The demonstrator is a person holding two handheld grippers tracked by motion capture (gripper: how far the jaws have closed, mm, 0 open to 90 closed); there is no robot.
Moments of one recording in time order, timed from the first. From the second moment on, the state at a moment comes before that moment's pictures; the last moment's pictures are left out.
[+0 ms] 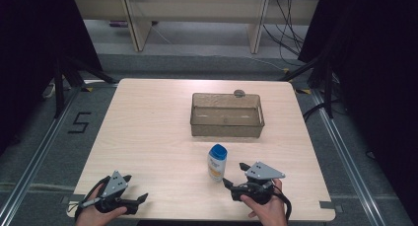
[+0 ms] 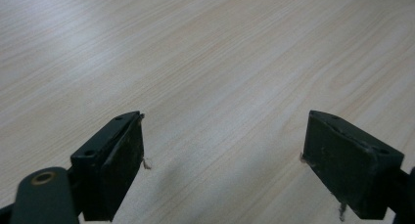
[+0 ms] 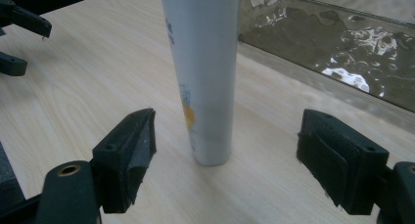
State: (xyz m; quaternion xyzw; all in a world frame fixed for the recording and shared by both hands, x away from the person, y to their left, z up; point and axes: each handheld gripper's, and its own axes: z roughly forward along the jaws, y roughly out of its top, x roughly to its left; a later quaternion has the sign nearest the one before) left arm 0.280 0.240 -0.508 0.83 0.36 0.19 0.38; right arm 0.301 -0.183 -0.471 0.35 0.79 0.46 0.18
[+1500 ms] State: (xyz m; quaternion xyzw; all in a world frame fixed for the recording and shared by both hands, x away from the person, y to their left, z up) left arm 0.285 0.237 -0.509 0.83 0.36 0.19 0.37; right arm 0.327 -0.146 -0.480 0.33 0.79 0.48 0.17
